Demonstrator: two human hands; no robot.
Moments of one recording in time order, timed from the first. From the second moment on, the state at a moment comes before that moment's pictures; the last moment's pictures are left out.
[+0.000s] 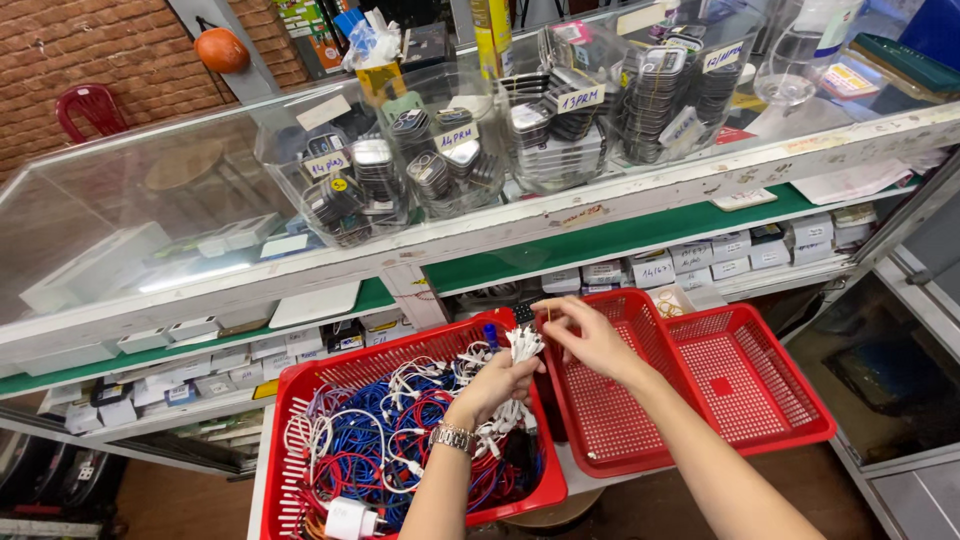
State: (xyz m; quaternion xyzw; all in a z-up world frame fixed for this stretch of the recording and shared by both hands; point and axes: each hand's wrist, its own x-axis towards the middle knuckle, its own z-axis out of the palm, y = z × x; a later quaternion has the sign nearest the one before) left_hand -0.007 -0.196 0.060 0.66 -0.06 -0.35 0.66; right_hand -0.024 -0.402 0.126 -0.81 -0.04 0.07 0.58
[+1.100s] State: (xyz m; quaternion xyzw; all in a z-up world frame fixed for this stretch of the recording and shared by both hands) left_hand -0.069 -0.114 0.064 0.53 -0.16 -0.45 0.70; right_hand -0.074 -0.300 0.083 -0.76 -0.14 0.06 0.63
